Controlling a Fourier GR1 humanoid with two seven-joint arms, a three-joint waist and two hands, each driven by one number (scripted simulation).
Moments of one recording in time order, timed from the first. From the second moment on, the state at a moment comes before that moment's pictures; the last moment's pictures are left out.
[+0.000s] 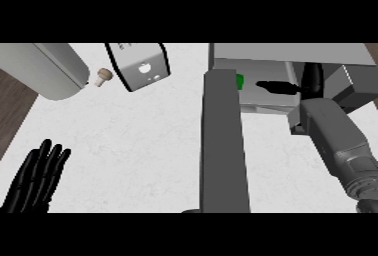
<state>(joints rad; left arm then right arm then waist) 0.40 0.02 -0.06 -2.24 0.00 -0.20 -0.03 -0.97 -0.29 -0.29 -0.16 0.16 -0.44 -0.74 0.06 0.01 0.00</state>
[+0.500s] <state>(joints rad) 0.42 0.01 -0.10 -2.24 -0.01 -0.20 -0.04 -0.87 -0.25 -0.30 -0.21 0.12 -0.24 -0.83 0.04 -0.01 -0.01</state>
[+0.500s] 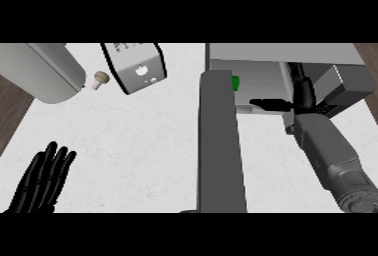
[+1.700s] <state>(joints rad) 0.40 0.06 -0.16 -2.16 0.04 -0.32 -0.04 -0.37 -0.08 -0.25 -0.42 0.03 0.02 -0.95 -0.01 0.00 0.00</state>
